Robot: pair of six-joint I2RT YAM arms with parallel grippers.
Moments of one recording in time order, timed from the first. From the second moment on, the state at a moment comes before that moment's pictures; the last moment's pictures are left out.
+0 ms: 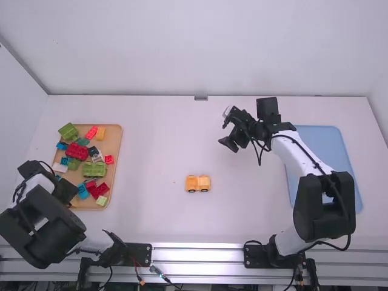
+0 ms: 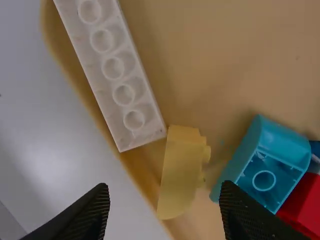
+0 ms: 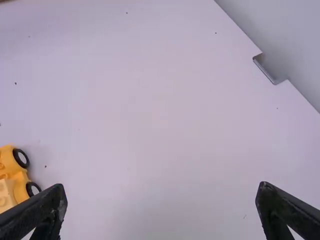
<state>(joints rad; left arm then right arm) 0.90 1.52 0.78 -0.58 -0.08 -0.18 0.16 1.67 1.15 -0.40 -0.61 -0.77</state>
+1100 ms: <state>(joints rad) 0.90 1.66 0.76 -0.46 0.00 -0.13 0.16 1.67 1.15 -0.40 -0.61 -0.77</state>
